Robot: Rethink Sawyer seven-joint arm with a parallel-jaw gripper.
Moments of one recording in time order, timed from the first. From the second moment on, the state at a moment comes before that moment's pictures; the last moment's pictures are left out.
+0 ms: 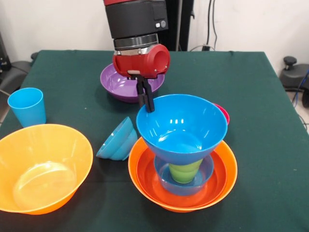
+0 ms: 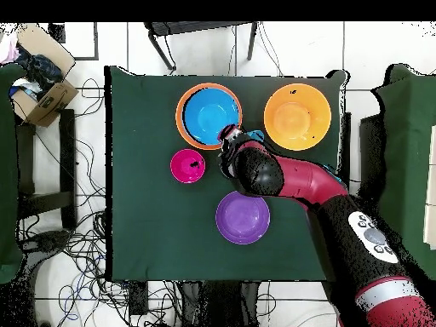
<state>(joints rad) -0.69 -0.64 0.47 1.76 -0.25 0.19 2.32</state>
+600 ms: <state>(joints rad) -0.69 -0.64 0.48 1.76 -0.25 0.19 2.32</state>
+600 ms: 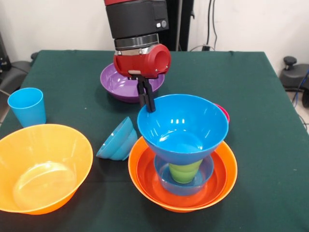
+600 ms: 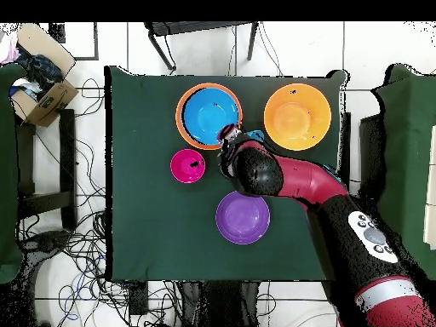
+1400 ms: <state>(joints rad) -0.69 -0.64 0.49 1.76 -0.25 0.19 2.32</state>
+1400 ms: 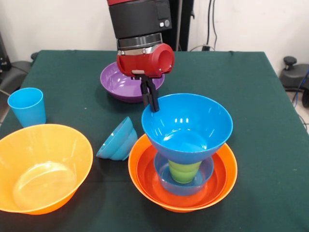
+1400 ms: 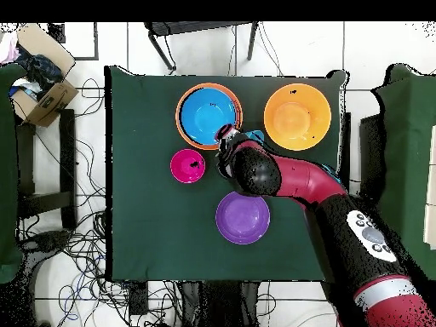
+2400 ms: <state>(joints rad) -0.69 -0.64 0.49 1.77 -0.25 0.19 2.32</state>
